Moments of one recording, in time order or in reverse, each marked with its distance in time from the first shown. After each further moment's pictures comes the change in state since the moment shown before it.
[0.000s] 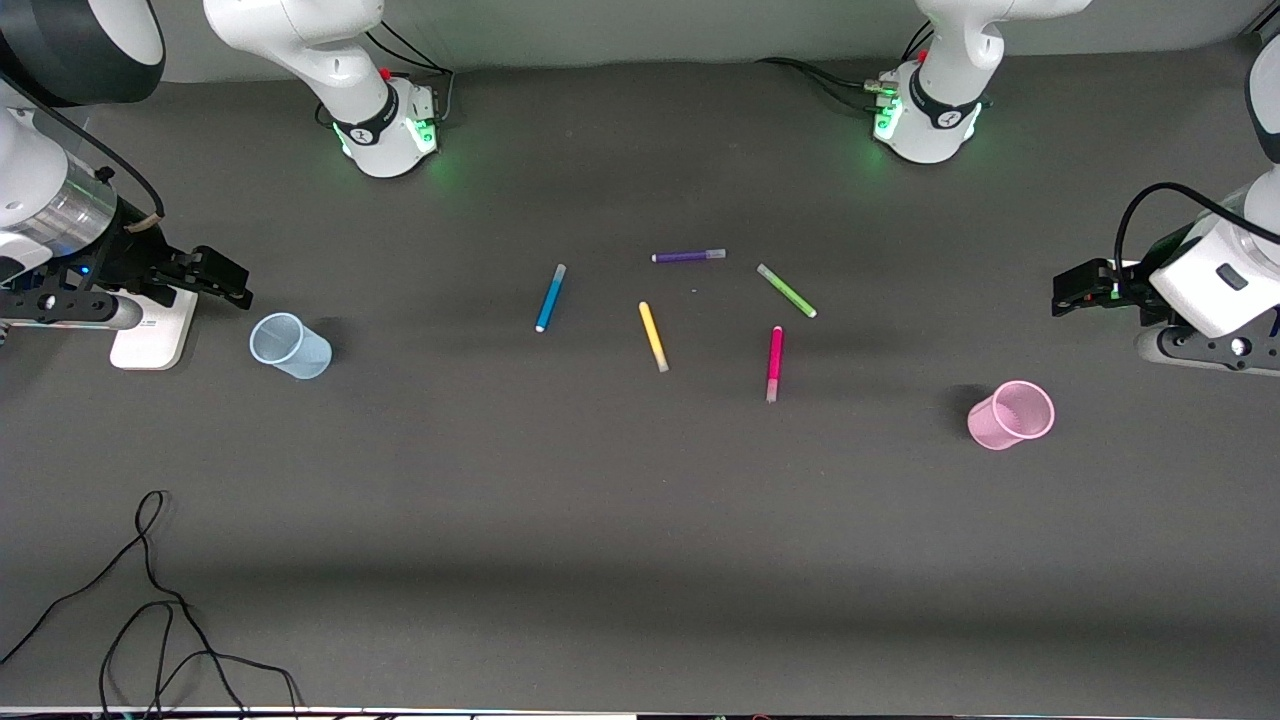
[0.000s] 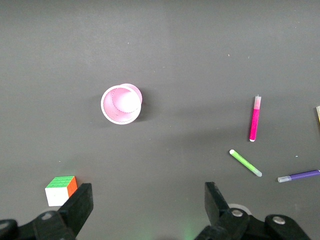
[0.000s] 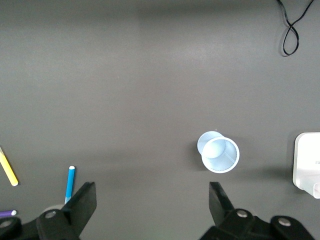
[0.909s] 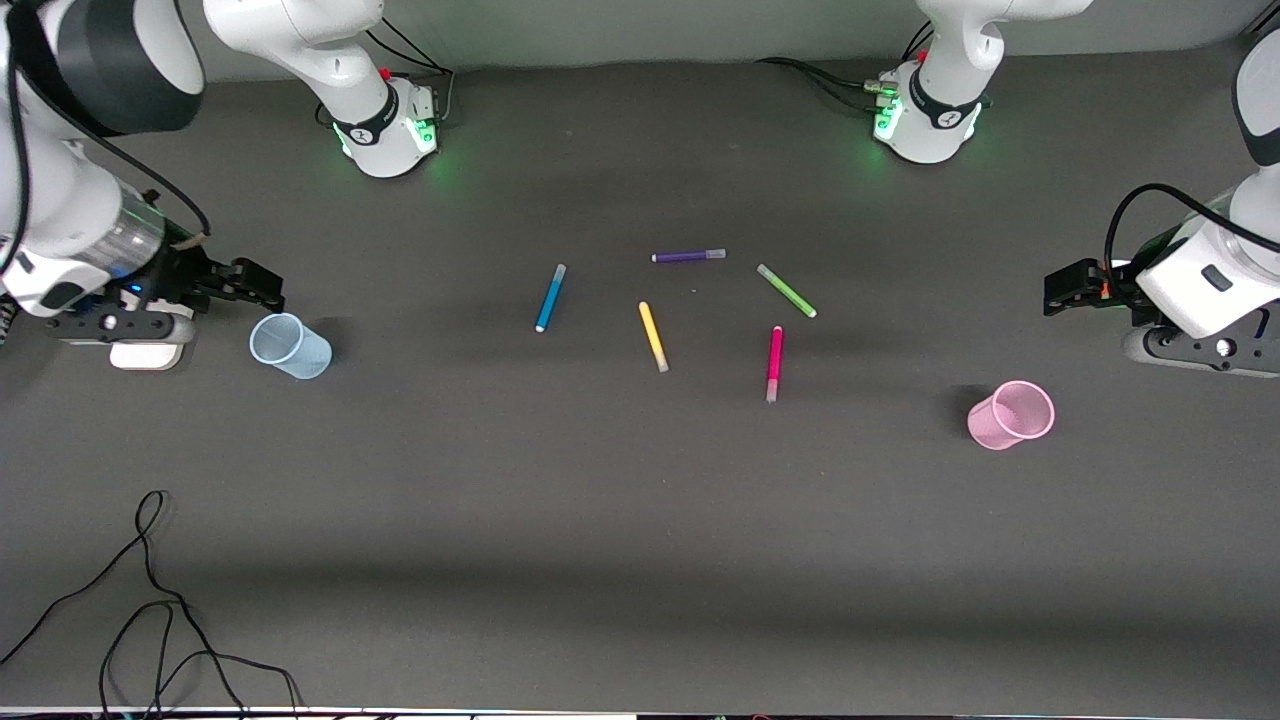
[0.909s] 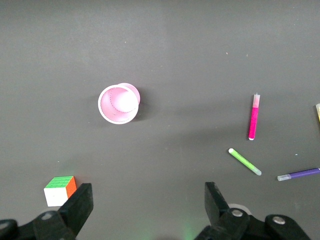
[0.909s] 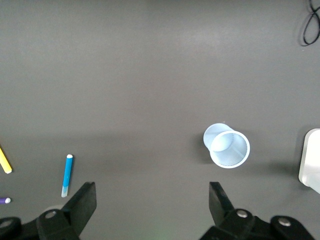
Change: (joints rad) left arm -0.037 0.002 0.031 -0.001 -0.001 -0.001 0.000; right arm 0.053 0.058 0.001 -0.011 0.000 -0.013 0.000
